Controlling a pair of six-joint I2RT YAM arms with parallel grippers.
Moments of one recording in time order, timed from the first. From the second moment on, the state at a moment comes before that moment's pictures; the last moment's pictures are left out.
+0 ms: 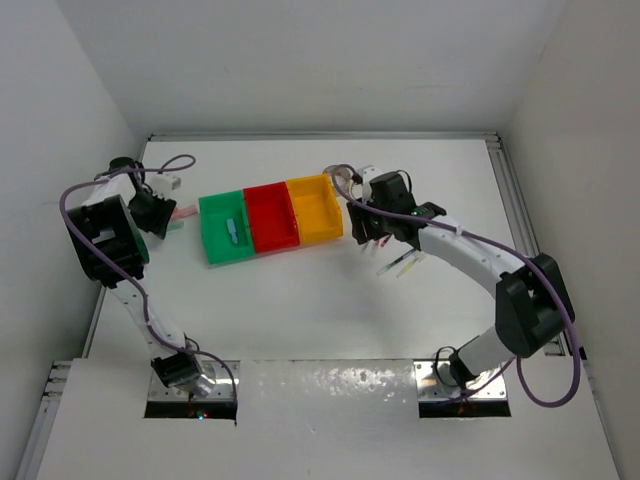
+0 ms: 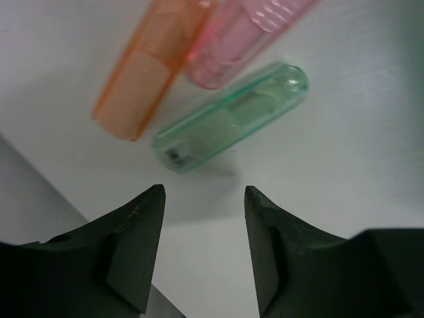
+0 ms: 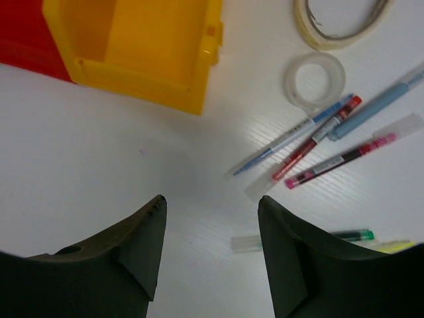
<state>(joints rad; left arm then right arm) 0.42 2.06 1.54 -0.80 0.13 0.75 0.52 1.52 1.02 -0.31 0.01 0.08</state>
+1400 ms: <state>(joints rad) 0.35 2.03 1.43 -0.76 0.16 0.70 0.62 1.47 1.03 -0.32 0.20 -0.07</state>
